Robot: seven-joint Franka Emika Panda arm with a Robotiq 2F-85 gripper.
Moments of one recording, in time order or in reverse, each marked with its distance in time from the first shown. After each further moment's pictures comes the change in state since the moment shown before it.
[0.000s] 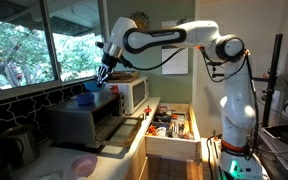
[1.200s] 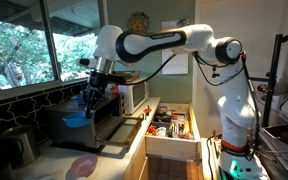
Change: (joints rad) arm 0.137 0.122 0.124 0.018 0.149 -0.076 -0.161
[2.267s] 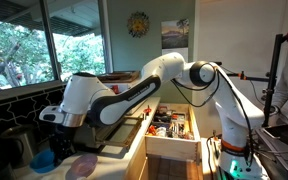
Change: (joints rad) arm 0.168 0.478 -0.038 0.284 -0.431 0.248 0.225
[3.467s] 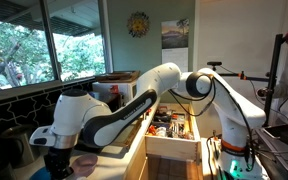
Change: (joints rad) arm 0.089 0.142 -0.048 0.128 -0.036 -0.051 0.040
